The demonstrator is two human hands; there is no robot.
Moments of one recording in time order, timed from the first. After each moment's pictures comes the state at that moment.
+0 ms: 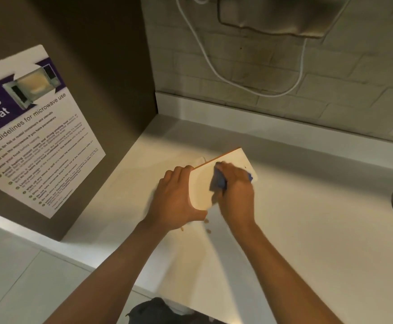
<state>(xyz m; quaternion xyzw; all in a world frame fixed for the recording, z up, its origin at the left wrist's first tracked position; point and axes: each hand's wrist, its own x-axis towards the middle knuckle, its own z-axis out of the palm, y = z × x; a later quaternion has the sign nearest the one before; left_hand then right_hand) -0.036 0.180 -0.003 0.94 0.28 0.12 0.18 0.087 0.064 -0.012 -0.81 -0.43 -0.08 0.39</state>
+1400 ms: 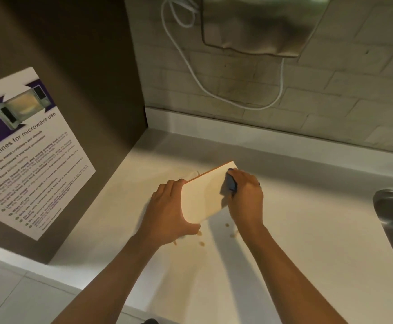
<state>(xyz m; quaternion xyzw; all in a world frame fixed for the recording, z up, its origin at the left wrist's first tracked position) -0.036 0.183 -0.001 0.94 0.27 0.11 0.18 0.120 0.053 0.002 -0.86 -0.29 -0.08 0.41</state>
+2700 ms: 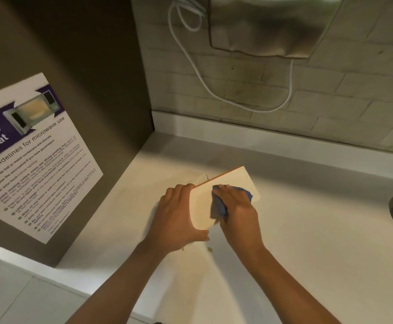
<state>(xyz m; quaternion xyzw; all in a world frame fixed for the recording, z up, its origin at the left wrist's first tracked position) -0.033 0.183 -0.009 0.94 0.26 0.12 0.19 0.082 0.053 -0.014 -0.81 -0.45 -0.13 0.36</state>
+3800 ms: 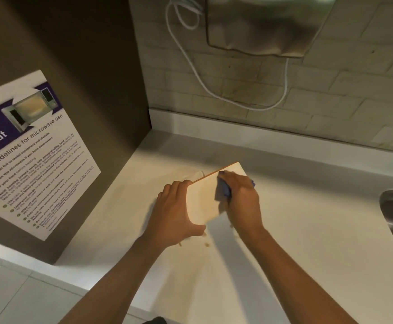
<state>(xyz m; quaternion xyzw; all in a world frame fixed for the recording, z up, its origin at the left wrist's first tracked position) -0.036 0.181 -0.003 0.94 0.26 0.11 0.19 0.106 0.058 0.014 -0.84 -0.38 -0.09 0.38</state>
